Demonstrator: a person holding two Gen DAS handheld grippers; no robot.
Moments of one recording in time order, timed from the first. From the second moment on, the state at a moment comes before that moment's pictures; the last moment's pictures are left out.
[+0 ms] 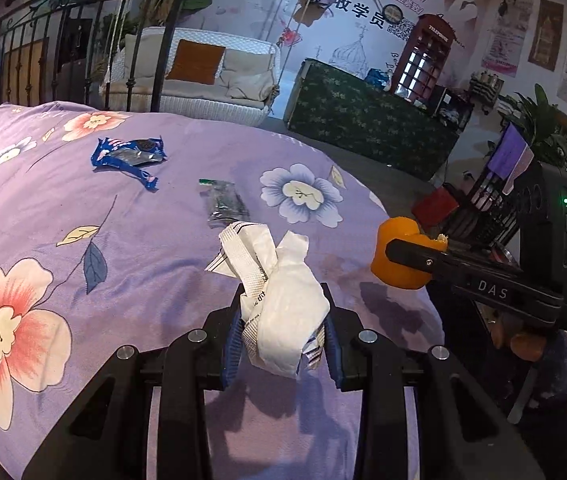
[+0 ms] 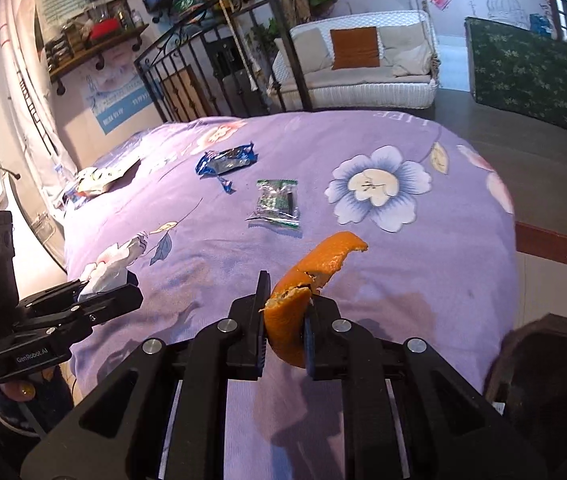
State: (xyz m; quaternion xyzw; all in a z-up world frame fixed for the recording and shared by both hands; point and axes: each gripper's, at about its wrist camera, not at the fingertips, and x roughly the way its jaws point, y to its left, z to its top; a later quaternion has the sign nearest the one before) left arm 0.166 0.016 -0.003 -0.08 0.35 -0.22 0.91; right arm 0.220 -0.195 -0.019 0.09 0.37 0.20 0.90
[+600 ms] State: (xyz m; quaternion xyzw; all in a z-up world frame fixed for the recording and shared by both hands) left arm 0.129 -0.087 -0.006 -0.06 0.35 -0.34 0.87; right arm 0.121 -0.337 -0.043 0.18 0.36 0.05 0.91
